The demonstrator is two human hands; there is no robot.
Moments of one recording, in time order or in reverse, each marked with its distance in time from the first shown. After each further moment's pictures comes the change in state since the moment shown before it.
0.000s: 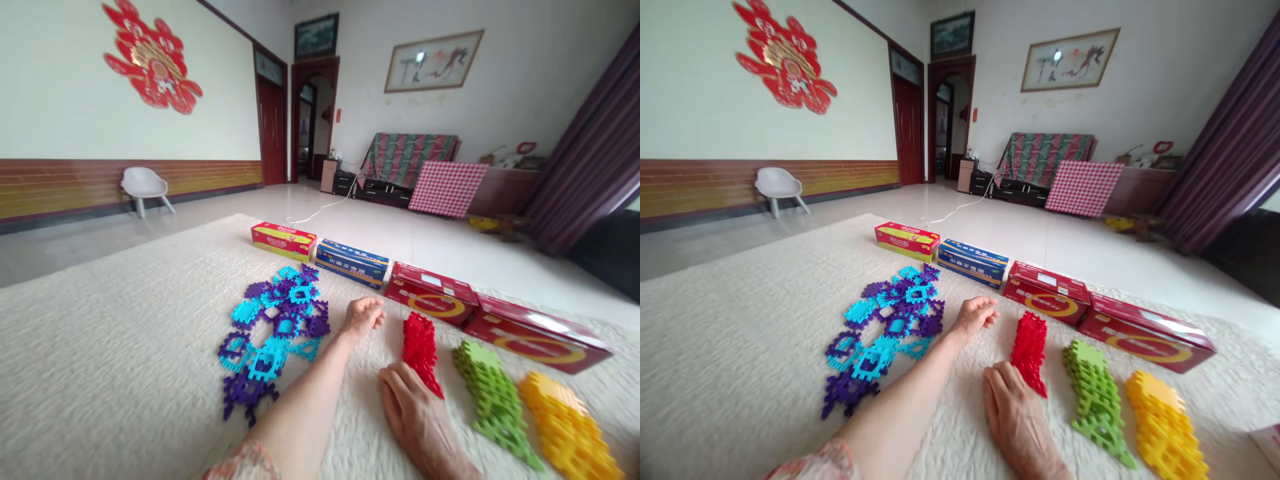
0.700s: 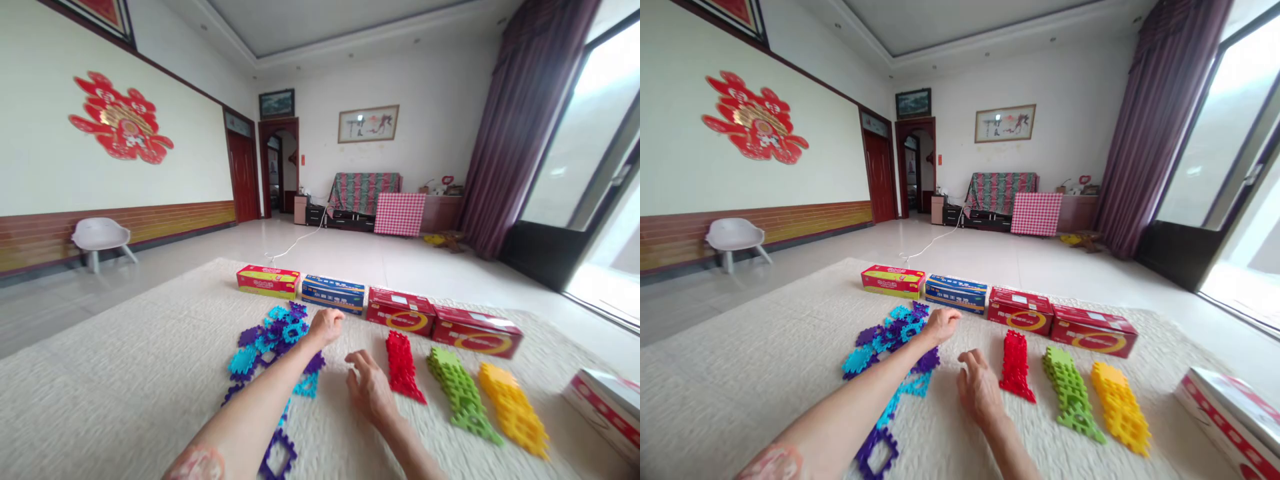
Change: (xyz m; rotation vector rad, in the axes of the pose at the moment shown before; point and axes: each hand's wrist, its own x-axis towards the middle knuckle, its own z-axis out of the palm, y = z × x) left_hand 0.016 0.066 -0.068 1.072 -0.102 0.455; right_hand 0.062 -0.031 0.031 0.125 0.170 0.294
